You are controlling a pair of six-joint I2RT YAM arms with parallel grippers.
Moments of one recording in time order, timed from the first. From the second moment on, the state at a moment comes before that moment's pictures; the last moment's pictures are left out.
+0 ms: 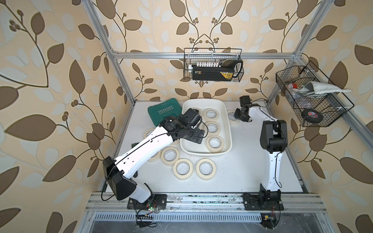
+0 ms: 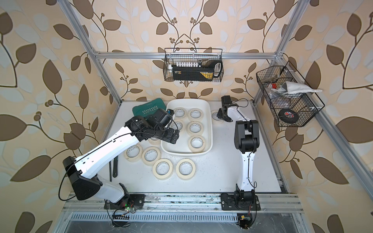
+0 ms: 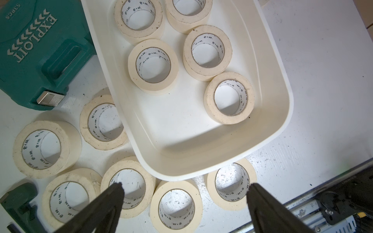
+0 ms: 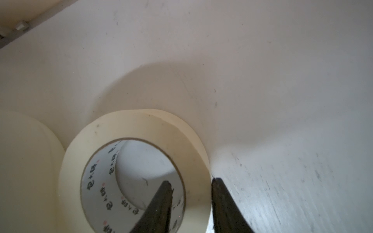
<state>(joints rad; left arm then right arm) -0.83 1.49 1.58 -1.12 -0.15 -0.38 0.03 2.26 1.84 -0.65 0.12 0.49</state>
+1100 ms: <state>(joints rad) -0.62 1.96 1.78 -1.04 -0.13 -0.67 0.10 1.53 1.44 -0.71 -0.05 0.48</state>
